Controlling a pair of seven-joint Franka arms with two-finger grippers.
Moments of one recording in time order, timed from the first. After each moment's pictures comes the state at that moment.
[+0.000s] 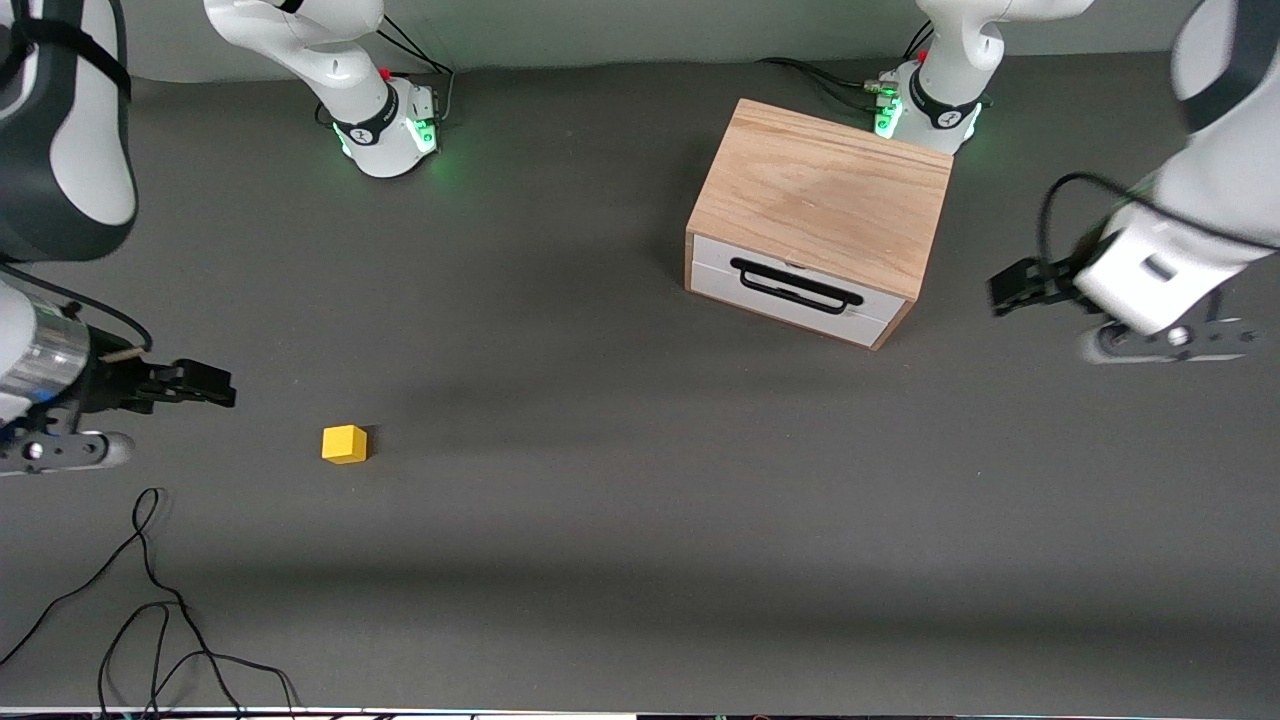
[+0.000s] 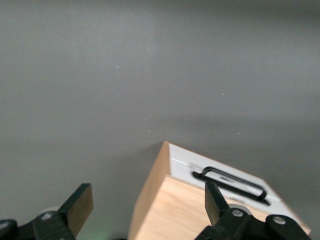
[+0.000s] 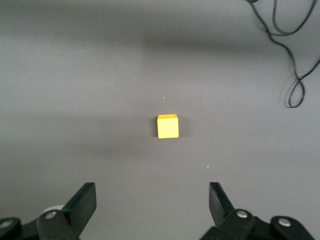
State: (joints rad) left arm -0.12 0.17 -0.11 -1.44 -0.02 1.50 -0.33; right arm 0.08 0.36 -0.05 -1.30 0.01 1.58 -0.01
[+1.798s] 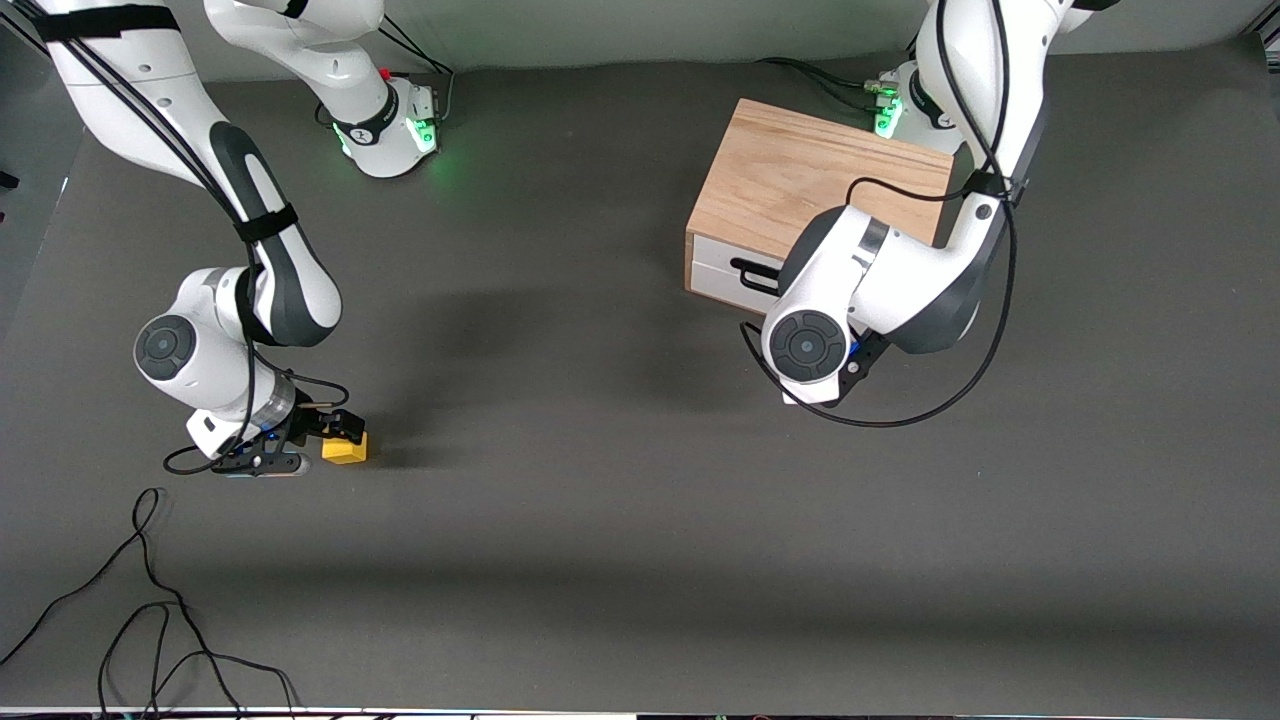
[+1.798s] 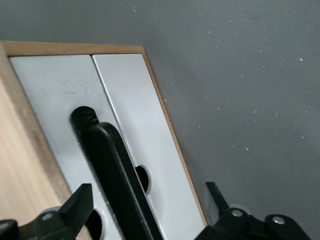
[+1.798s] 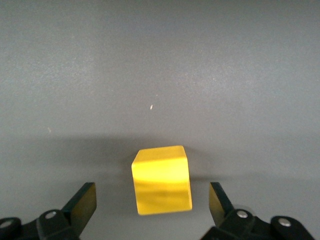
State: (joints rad) left arm -0.45 0.53 -0.12 -1.55 -0.05 1.58 -1.44; right arm 0.09 0.43 -0.07 -2.04 0.06 2.54 -0.01
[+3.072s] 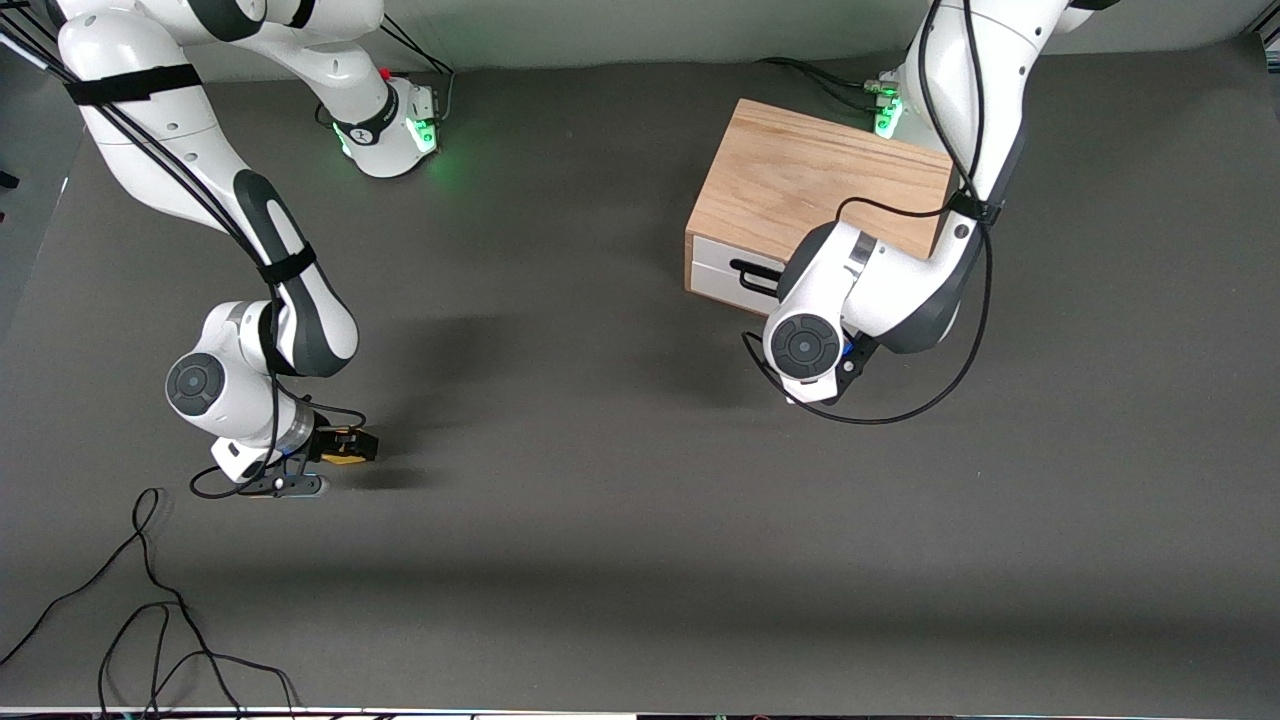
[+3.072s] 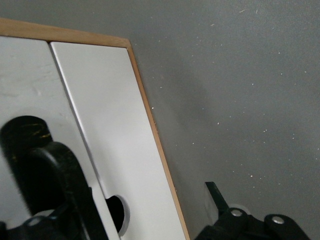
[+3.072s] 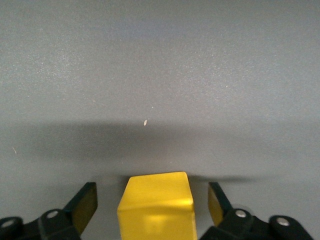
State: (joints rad) left arm -0.45 0.53 -0.12 -1.72 -0.05 1.78 -1.49; right arm 0.09 0.56 -0.07 -1.95 0.06 2.55 -0.01
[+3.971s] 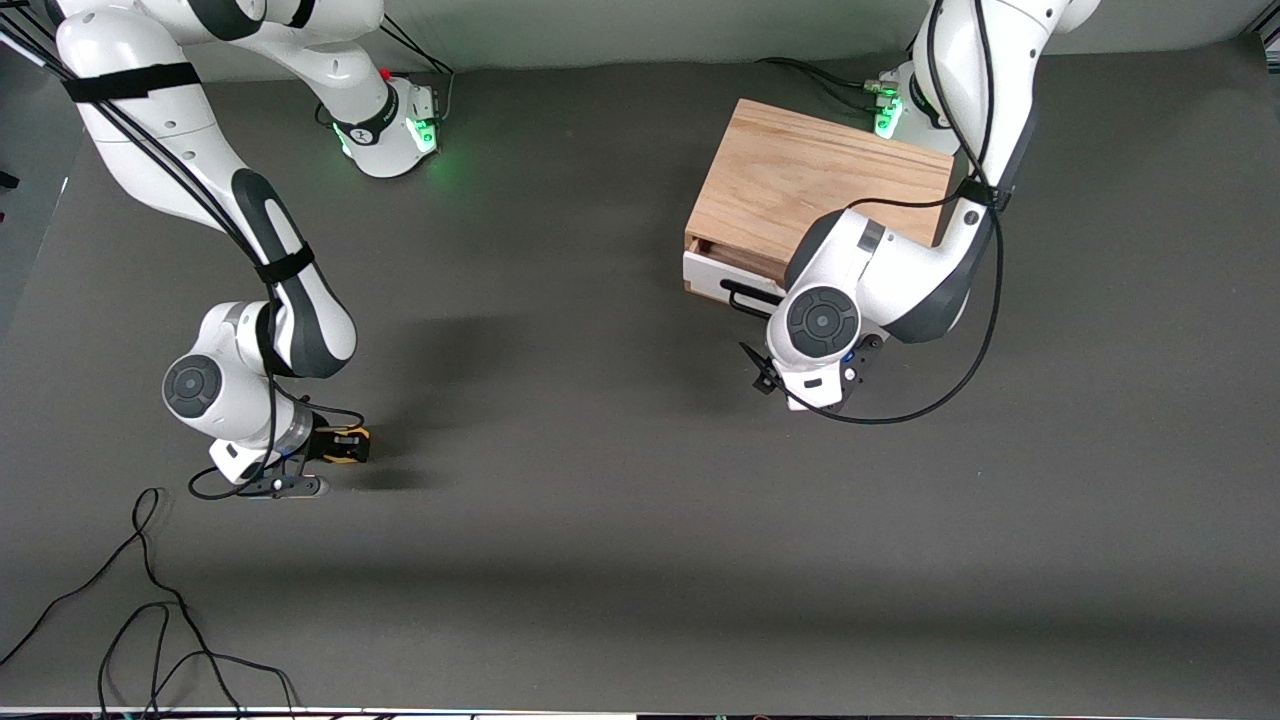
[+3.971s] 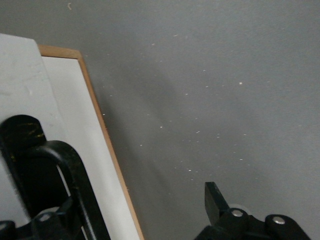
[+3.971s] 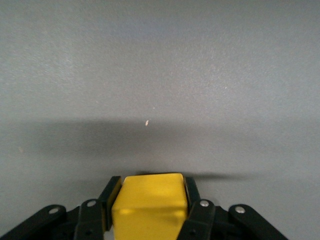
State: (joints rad) left arm -0.44 0.48 -0.11 -1.75 -0.05 1.98 -1.49; right arm 0.09 0.55 -0.07 -1.91 0.06 2.48 -0.01
